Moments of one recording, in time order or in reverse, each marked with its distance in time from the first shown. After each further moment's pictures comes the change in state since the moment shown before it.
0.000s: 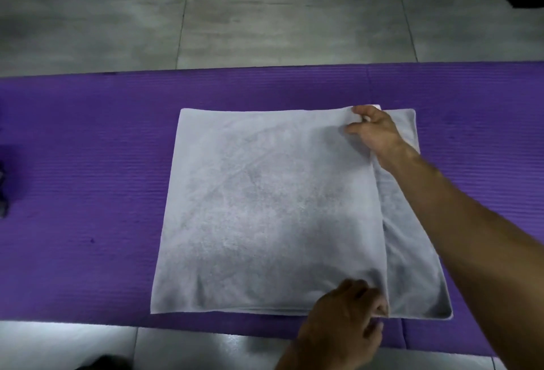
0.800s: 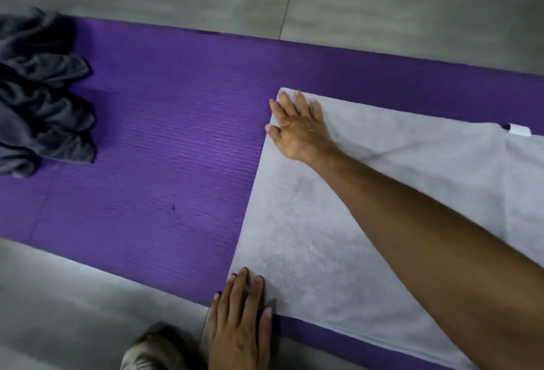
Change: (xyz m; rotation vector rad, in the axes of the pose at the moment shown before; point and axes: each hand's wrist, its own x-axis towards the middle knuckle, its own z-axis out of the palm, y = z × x) left_hand -0.185 -0.156 -0.072 0.423 0.517 -0.690; right_hand -0.049 -0.050 0.317 -1.274 -0.438 -0.708
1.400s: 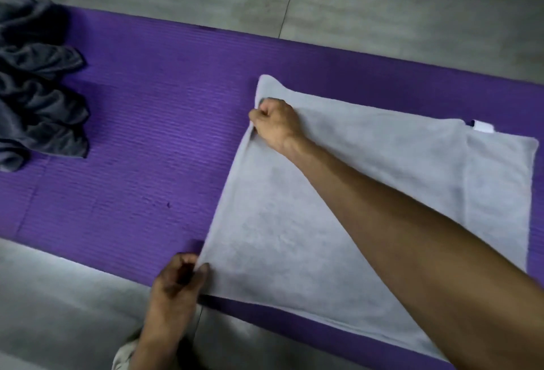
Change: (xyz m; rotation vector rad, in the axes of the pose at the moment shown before) left_hand 0.072 -0.045 -0.059 -0.819 -0.093 -0.607; right_hand -0.002 -0.045 -0.030 0.799 0.145 0.231
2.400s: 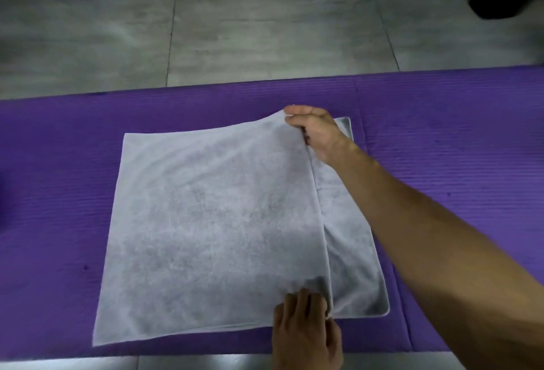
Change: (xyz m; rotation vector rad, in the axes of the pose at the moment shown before) left_hand -0.156 0.034 0.220 0.731 -0.274 0.907; right_hand -0.066 0.159 -0.210 0.870 0.225 0.234
